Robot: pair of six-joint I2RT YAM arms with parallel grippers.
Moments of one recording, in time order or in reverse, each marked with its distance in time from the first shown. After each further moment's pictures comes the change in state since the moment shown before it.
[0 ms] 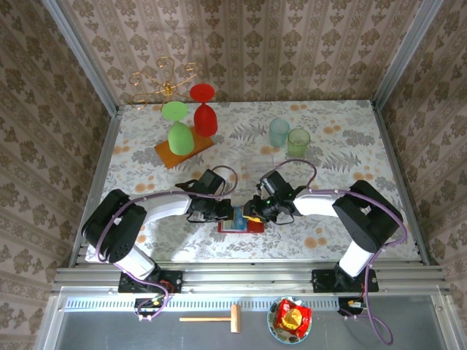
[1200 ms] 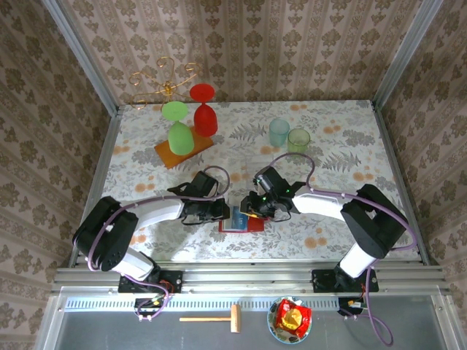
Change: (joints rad) left arm 0.036 -0.083 -0.074 0.059 -0.001 -0.049; right arm 0.032 -0.061 0.085 -0.132 0.090 -0.006
